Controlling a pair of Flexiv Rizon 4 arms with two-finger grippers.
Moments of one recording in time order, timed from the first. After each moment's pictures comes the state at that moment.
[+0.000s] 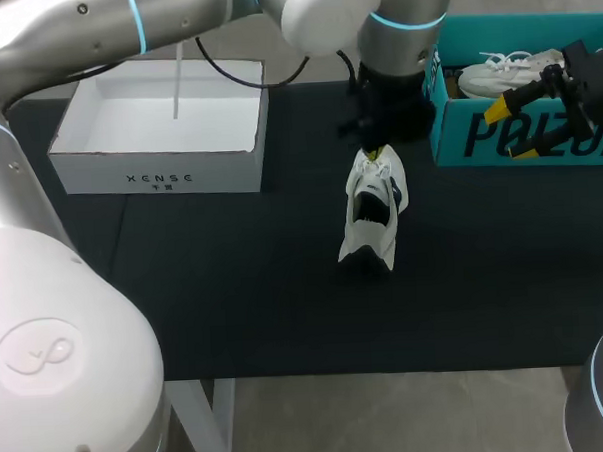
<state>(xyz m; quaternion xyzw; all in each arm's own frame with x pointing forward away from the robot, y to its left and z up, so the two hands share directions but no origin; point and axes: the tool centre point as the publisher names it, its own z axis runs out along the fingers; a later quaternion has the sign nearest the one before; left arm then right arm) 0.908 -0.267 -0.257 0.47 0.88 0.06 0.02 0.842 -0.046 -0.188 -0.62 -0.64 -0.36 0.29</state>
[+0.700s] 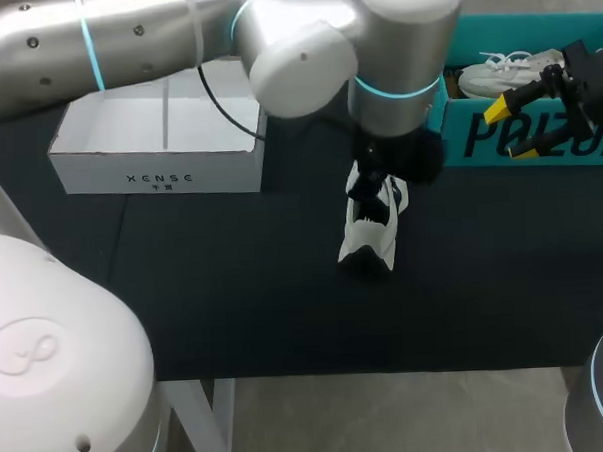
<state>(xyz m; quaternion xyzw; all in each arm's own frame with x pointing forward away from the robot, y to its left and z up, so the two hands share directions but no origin) 0.826 -0.257 -0.261 0.25 0.96 0.03 0.10 0.842 -0.046 -0.188 -0.62 -0.64 -0.36 0.29</state>
